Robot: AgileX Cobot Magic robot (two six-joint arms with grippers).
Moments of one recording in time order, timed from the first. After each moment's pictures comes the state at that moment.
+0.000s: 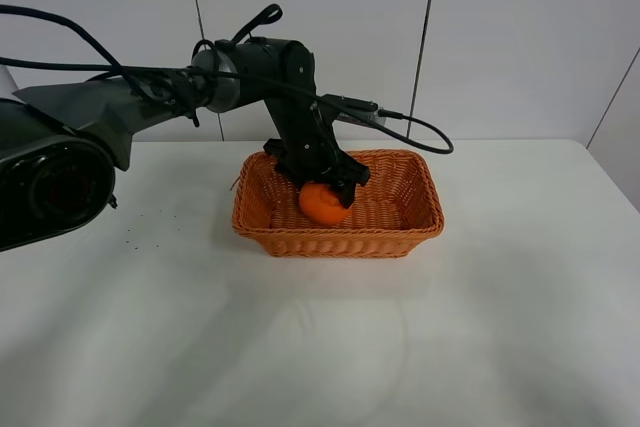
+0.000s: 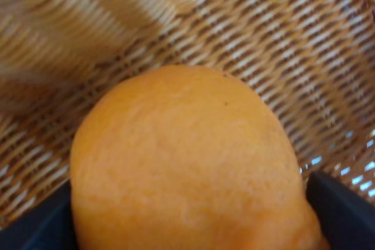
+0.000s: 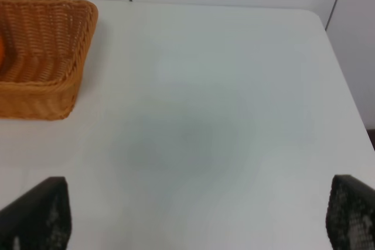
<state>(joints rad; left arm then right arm) -0.57 2.39 -2.09 -0.08 0.98 0.05 0.00 -0.01 -0.50 0.01 1.03 -0.01</state>
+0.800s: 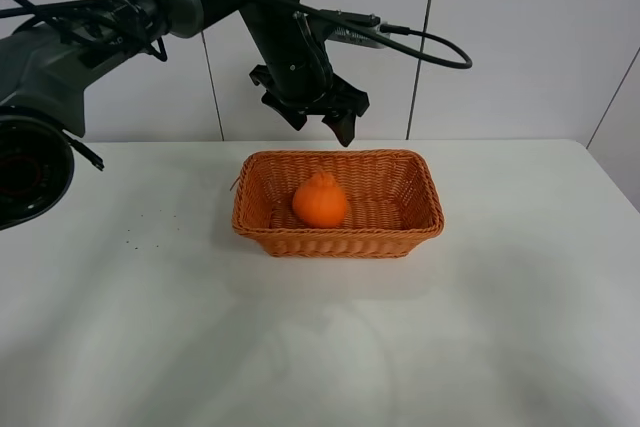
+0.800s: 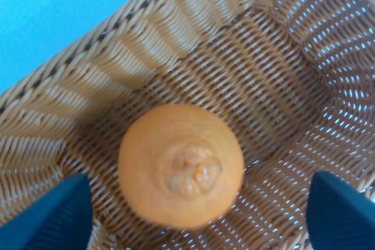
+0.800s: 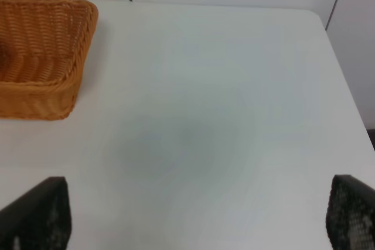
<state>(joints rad) -0.57 2.29 -2.31 -0.05 1.19 0.08 0.00 -0.01 -0.50 0.01 1.03 -0.01</state>
